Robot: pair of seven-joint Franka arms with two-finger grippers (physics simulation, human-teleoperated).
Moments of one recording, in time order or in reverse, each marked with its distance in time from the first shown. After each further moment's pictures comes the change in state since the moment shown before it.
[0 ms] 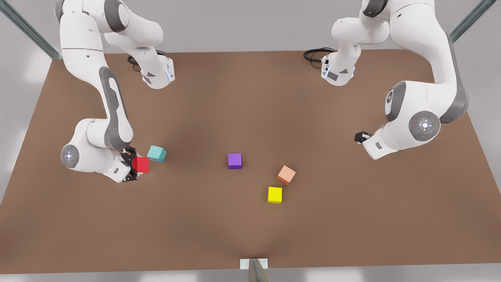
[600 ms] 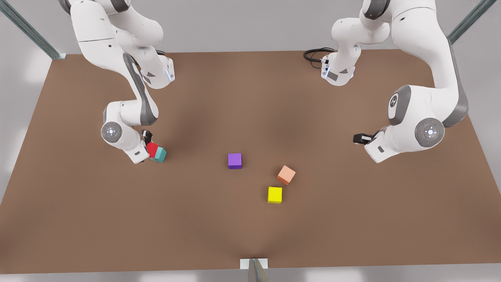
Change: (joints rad) left arm 0.019 0.015 0.005 -0.003 -0.067 -0.027 -0.058; right arm 0.099 -0.155 0.012 -0.423 -0.184 0.292 0.526
